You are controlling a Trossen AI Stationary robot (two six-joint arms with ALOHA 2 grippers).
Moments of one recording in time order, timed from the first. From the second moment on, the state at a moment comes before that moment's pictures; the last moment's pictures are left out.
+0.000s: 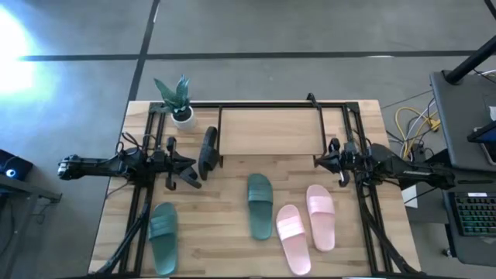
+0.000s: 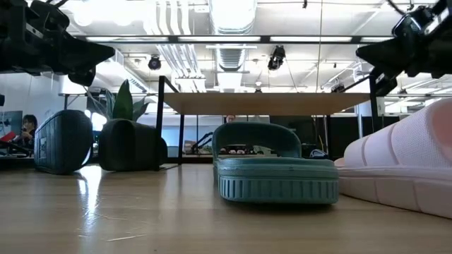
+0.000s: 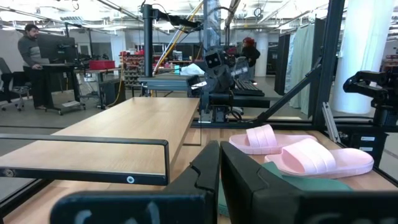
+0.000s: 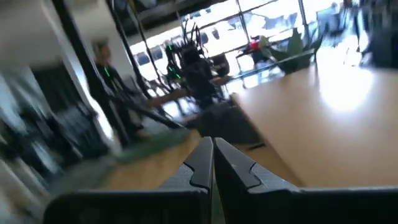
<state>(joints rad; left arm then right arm) -0.03 0.08 0.00 0.14 -0.12 0.01 -0.10 0.01 0.01 0.10 -0.10 0.43</state>
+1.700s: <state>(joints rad) -0.03 0.08 0.00 0.98 -0.20 -0.51 0.00 1.14 1.02 0.34 -0.24 0.60</state>
